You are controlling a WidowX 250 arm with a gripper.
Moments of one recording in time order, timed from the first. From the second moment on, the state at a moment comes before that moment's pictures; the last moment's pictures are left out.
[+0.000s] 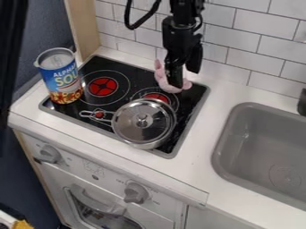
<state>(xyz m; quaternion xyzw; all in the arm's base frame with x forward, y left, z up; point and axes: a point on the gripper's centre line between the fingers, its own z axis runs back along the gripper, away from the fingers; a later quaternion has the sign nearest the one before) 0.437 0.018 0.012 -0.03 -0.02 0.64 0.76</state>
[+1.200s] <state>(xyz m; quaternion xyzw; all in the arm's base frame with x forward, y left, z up) 0.412 0.068 0.006 0.01 -0.08 0.69 0.72</state>
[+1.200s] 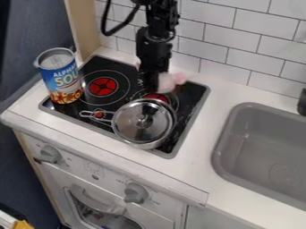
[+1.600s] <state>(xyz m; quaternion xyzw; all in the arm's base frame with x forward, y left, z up) 0.395 0.095 0.045 -0.03 -0.11 0.73 0.67</state>
